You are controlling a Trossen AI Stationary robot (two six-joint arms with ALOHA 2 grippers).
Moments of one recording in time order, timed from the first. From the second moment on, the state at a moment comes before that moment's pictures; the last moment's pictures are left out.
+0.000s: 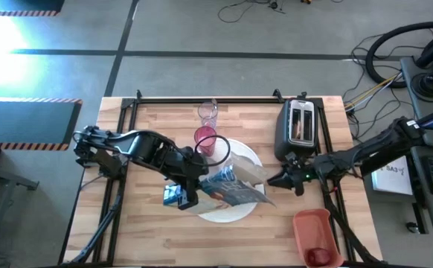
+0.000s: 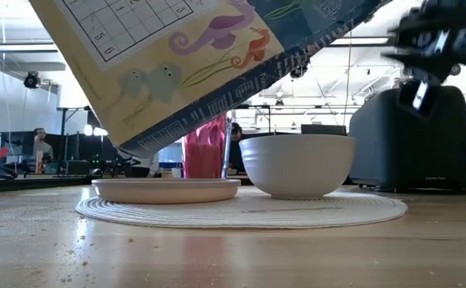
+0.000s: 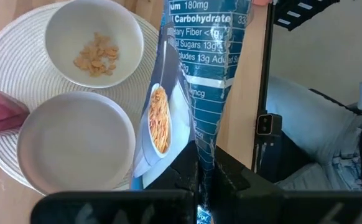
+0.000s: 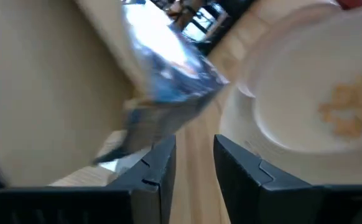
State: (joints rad) left arm -0.31 1.74 2.07 -1.33 0.01 -0.55; right arm 0.36 0.78 0.17 0.50 0.11 0.94
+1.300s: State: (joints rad) left arm -0.32 1.70 2.07 -1.20 -0.12 -0.51; right arm 0.58 1.29 0.57 0.32 0.60 0.48
